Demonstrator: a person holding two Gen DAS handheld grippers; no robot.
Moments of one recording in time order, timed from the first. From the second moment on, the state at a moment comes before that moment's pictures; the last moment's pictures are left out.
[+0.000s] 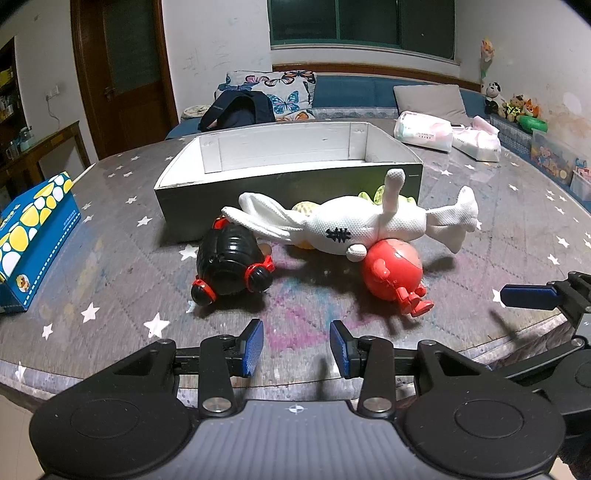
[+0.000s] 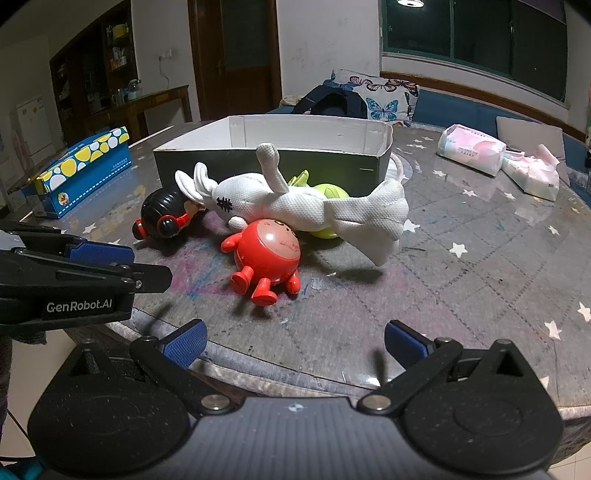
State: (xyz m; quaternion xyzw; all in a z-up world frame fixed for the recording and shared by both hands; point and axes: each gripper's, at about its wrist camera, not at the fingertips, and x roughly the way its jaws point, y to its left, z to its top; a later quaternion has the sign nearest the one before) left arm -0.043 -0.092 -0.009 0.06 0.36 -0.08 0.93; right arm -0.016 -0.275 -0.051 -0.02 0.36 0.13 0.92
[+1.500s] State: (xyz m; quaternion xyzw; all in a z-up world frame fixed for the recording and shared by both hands) left arm -0.015 -0.100 -0.006 0.07 0.38 -0.09 0.92; right arm 0.010 -0.278 -0.051 -0.01 0.37 0.13 0.92
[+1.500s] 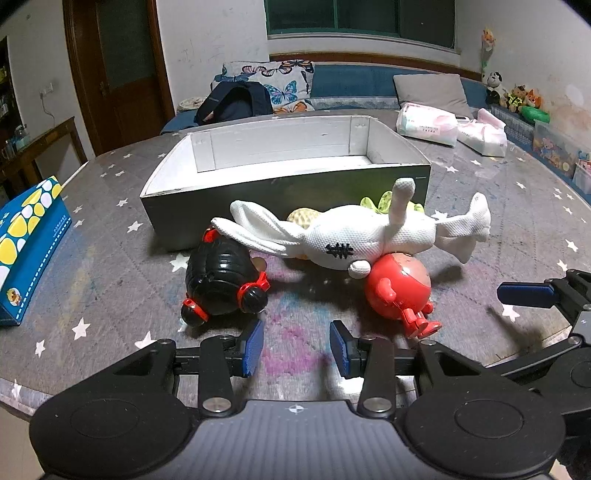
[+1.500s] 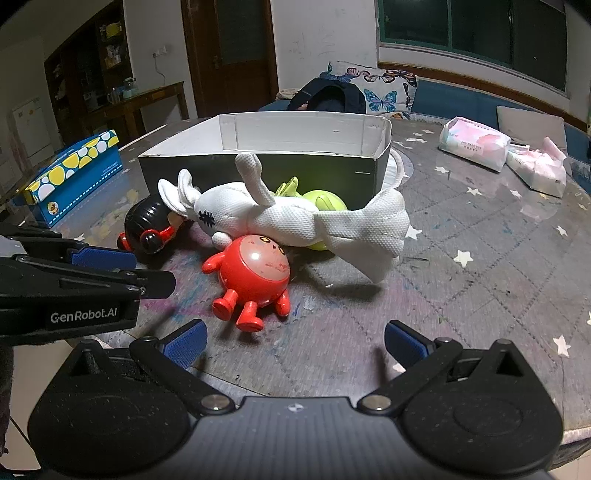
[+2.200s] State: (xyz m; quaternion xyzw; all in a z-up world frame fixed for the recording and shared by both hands) left arm 0.005 -0.093 -0.001 0.05 0.38 -0.09 0.92; right arm 0.026 -0.273 -0.050 -0.01 0.37 0.14 0.92
